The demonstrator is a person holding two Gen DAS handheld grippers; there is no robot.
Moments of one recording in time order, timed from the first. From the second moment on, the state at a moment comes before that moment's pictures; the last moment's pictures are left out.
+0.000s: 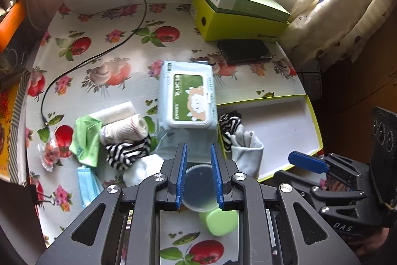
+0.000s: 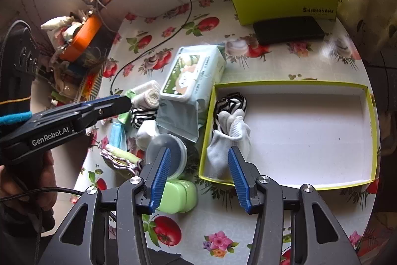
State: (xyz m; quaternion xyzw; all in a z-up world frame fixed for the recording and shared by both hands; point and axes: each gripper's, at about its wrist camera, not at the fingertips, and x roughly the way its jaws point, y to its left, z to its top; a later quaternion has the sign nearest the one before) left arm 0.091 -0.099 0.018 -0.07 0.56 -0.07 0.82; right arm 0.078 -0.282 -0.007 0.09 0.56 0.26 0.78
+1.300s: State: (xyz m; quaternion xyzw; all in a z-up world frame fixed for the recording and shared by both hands) left arm 0.031 0.004 0.008 -0.14 0.55 0.02 0.82; right arm 0.053 -0.174 0.022 -0.01 0.55 0.34 0.76
